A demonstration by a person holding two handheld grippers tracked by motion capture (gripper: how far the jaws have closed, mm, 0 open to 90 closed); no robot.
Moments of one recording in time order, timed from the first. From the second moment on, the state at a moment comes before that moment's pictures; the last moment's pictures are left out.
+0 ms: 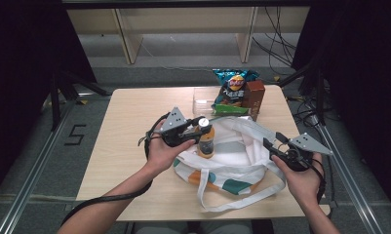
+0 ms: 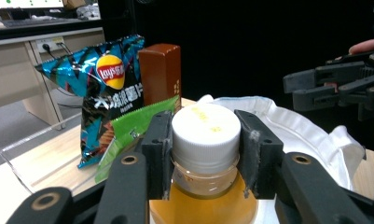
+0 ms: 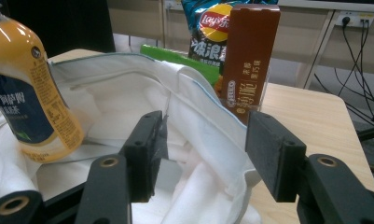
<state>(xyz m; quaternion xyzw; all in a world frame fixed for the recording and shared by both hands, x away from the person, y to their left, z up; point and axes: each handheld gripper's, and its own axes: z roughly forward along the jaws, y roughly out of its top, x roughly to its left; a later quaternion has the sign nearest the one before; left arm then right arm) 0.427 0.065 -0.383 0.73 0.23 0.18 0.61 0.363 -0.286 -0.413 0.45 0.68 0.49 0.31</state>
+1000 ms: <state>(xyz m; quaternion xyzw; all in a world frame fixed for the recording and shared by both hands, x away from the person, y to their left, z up) 0.433 0.064 -0.352 0.72 0.22 0.18 0.63 0.364 -0.289 -0.413 0.44 0.68 0.50 0.32</state>
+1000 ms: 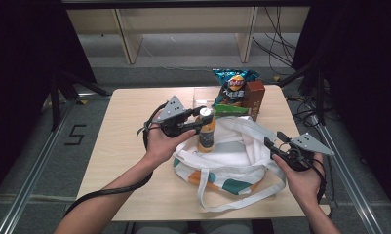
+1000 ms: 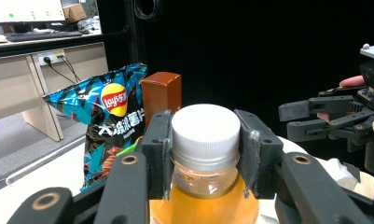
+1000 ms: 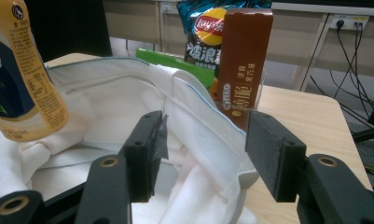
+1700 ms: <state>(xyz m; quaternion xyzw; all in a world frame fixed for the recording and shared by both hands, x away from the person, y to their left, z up) 0.436 0.064 -0.334 0.71 0.22 0.19 0.64 0.362 -0.288 -0.413 0.45 0.67 0.50 0.32</state>
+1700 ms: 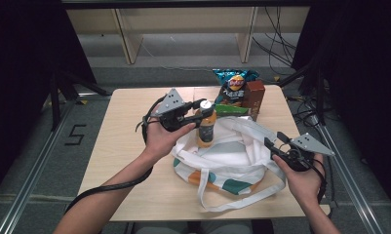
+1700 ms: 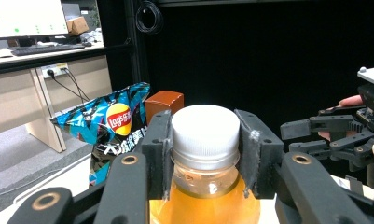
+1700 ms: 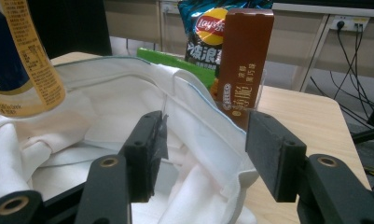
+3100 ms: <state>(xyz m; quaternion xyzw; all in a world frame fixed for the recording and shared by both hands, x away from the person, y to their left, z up) 0.461 0.069 -0.298 0.71 0.20 0.21 0.65 0.364 -0.290 -0.414 0.43 0.68 0.50 0.33</state>
